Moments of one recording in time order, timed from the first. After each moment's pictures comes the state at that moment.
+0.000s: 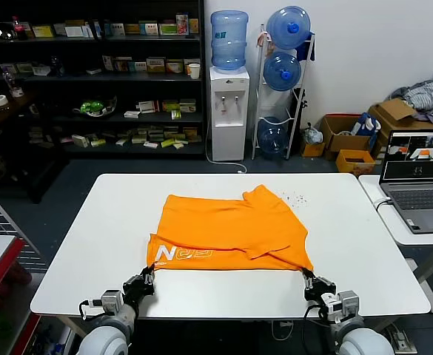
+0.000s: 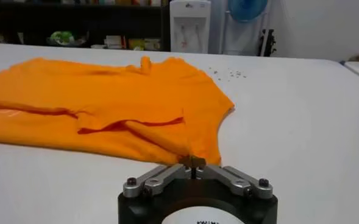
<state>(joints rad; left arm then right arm) 1.30 -1.06 -0.20 -1.72 -0.66 0.14 -0.27 -1.40 1.02 0.36 1.78 0.51 -0.25 0.10</state>
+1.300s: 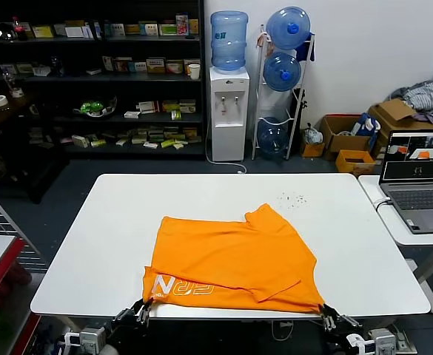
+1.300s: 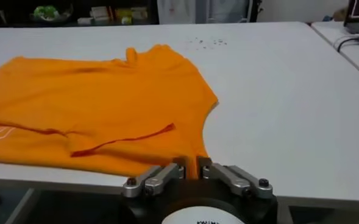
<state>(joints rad) 1.63 -0.85 -0.25 -2.09 -0.79 0.21 -0.38 -1.80 0.91 0.55 2.14 0.69 -0.36 0.24</state>
